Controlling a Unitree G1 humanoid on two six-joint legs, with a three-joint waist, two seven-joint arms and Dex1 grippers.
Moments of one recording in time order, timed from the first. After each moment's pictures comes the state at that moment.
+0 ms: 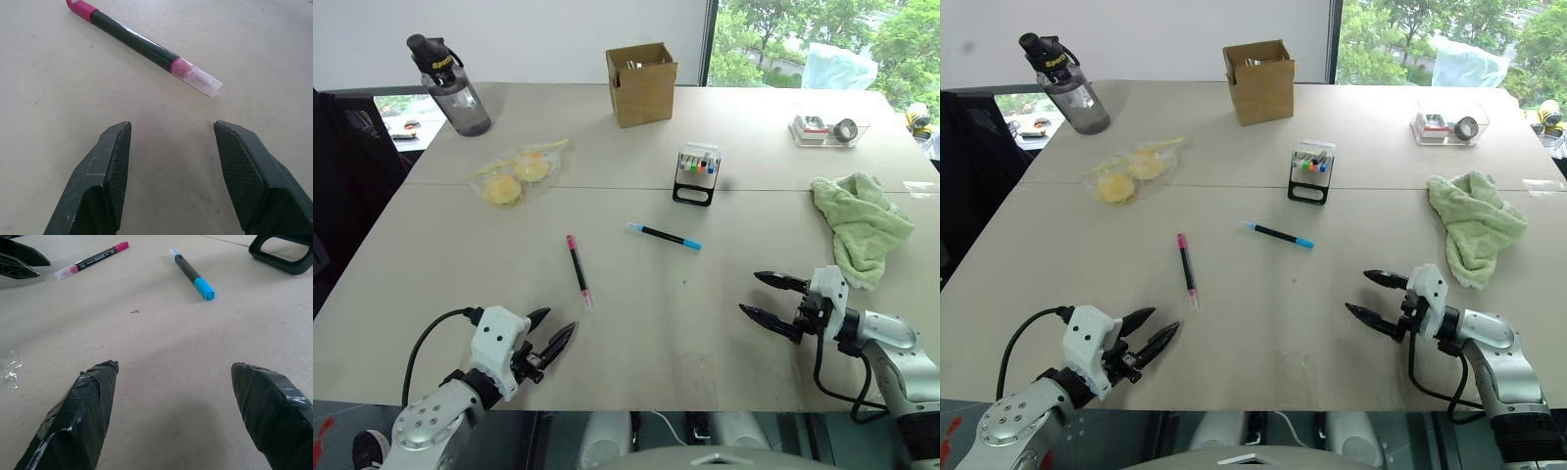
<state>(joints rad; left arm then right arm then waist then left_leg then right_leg) 0.53 0.49 0.27 -0.57 -0.32 0.34 -0.61 0.03 -0.56 -0.05 -0.01 0.42 0.02 1.09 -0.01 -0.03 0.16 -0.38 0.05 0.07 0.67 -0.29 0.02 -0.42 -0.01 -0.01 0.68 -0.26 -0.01</state>
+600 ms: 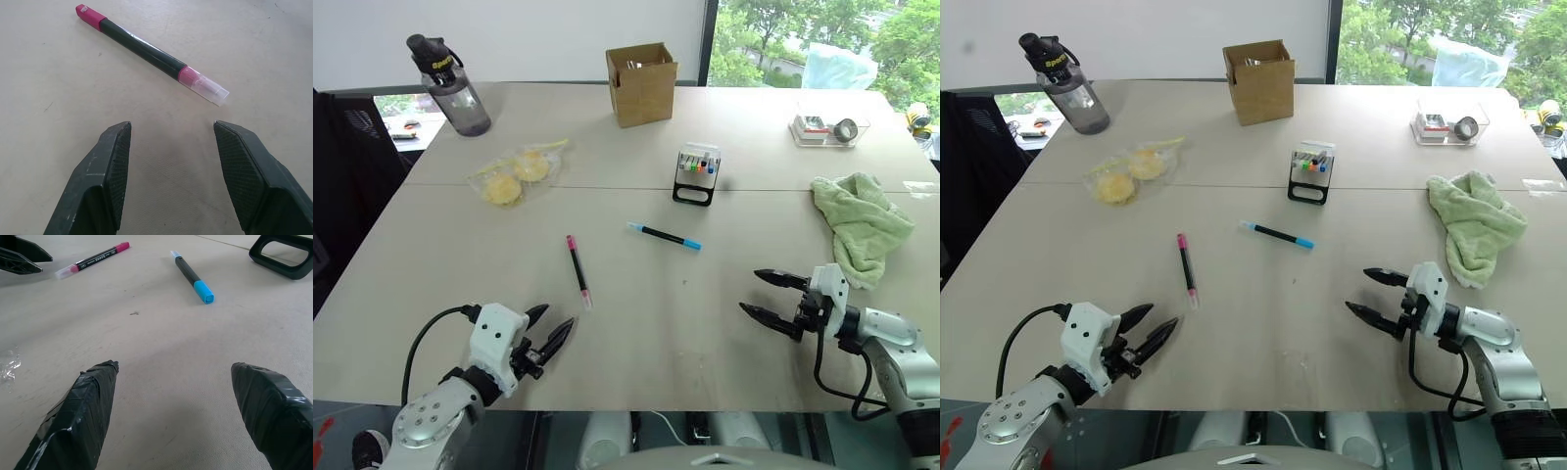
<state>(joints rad) 0.52 0.48 0.27 -0.57 -0.32 0.34 -0.59 0.01 -0.56 -0.05 0.00 0.42 0.02 1.09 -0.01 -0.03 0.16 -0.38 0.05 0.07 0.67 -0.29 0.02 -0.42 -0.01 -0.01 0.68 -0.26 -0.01</state>
